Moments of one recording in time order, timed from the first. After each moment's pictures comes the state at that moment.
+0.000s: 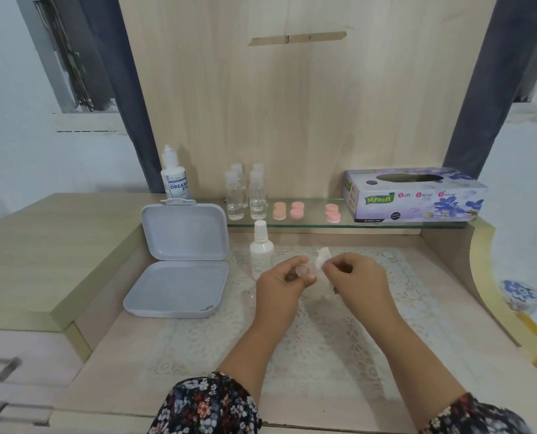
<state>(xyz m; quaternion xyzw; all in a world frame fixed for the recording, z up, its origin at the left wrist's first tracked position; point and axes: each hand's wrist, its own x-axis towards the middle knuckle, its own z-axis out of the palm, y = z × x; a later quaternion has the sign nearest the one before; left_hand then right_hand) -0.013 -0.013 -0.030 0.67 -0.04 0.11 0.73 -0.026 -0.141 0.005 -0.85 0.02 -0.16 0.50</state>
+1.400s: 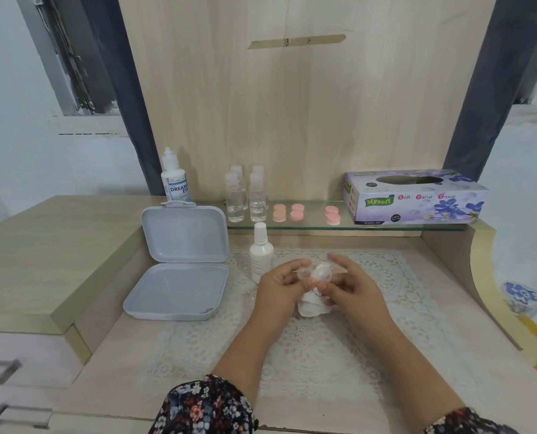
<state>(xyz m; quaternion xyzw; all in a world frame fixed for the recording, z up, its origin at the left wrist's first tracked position) -0.016 -0.006 -0.026 0.63 -0.06 -0.01 0.78 -0.025 -0.150 -0.030 -0.73 -0.02 -0.07 0.68</state>
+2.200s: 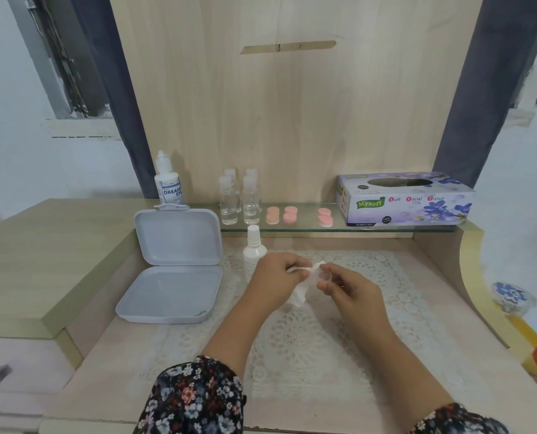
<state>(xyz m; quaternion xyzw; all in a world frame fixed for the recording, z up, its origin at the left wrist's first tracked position) 0.002 -0.004 0.005 0.83 -0.09 0.04 0.55 -0.034 -0.156 -0.027 -0.77 -0.06 -0.17 0.61</state>
